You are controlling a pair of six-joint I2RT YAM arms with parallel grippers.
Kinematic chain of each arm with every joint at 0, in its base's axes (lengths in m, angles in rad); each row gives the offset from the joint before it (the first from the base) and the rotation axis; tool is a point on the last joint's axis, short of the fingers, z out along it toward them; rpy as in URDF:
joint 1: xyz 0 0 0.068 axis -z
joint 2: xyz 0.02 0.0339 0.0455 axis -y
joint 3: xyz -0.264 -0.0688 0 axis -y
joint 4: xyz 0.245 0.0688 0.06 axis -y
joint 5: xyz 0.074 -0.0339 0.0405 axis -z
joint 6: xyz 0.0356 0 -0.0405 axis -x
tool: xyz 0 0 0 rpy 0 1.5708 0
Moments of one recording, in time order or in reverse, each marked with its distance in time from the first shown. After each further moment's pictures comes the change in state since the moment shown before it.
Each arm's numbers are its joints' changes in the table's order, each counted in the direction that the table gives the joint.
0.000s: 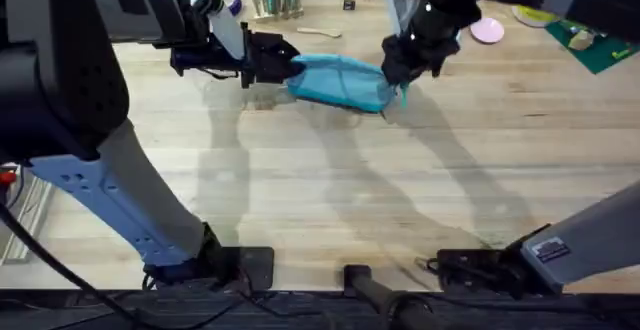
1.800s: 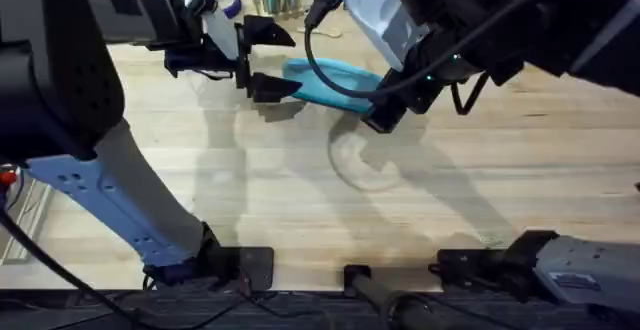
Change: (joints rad) left arm -0.025 0.000 -0.005 0.000 -0.012 0.004; right arm -0.216 0.362 -0.221 0.099 0.078 0.366
